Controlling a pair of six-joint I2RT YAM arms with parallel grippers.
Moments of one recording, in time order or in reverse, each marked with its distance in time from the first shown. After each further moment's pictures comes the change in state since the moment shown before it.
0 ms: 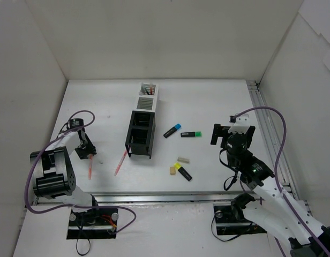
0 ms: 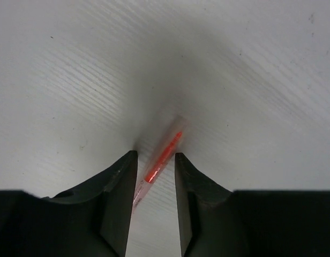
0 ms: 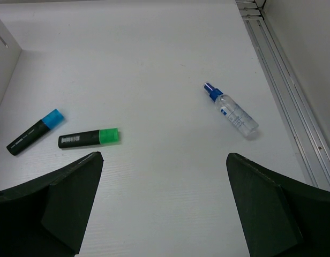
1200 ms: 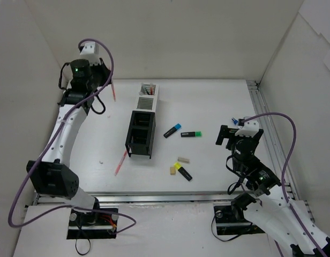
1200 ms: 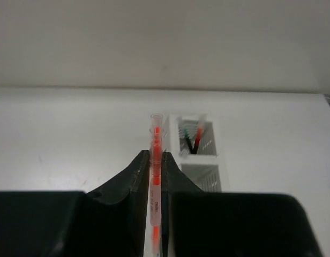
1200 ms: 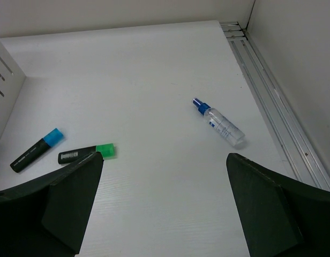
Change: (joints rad) left arm -0.301 -0.066 0.673 0.248 0.210 0.171; right arm 0.000 -0.115 -0.017 0.008 0.036 -0.028
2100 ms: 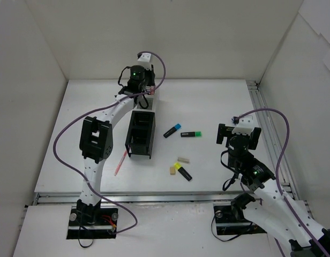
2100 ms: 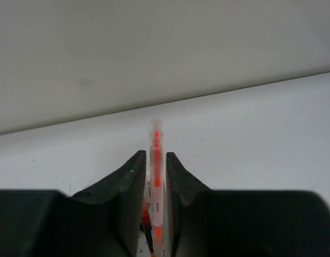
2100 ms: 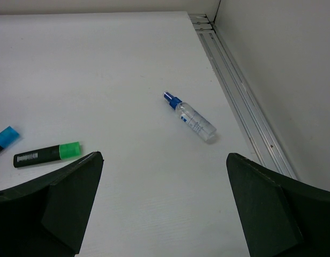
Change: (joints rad) left arm -0.278 0.717 0.400 0.417 -0.106 0.090; right arm 0.000 0.077 -0.006 0.023 0.119 -0.063
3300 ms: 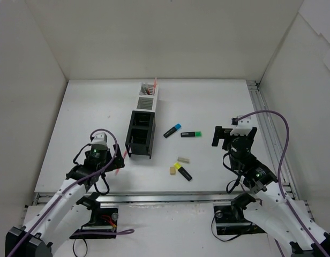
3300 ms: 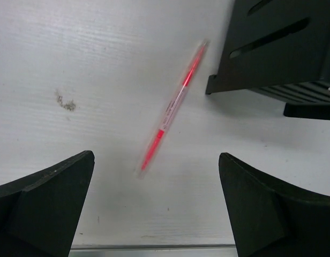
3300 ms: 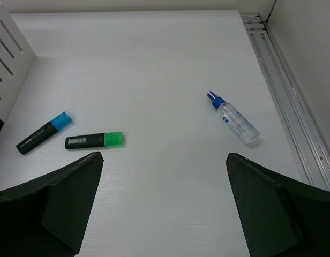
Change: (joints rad) left arm 0.013 -1.453 -1.450 -0.606 -0.169 -0.359; right arm 0.000 -0.046 -0.001 -0.016 -0.180 0.050
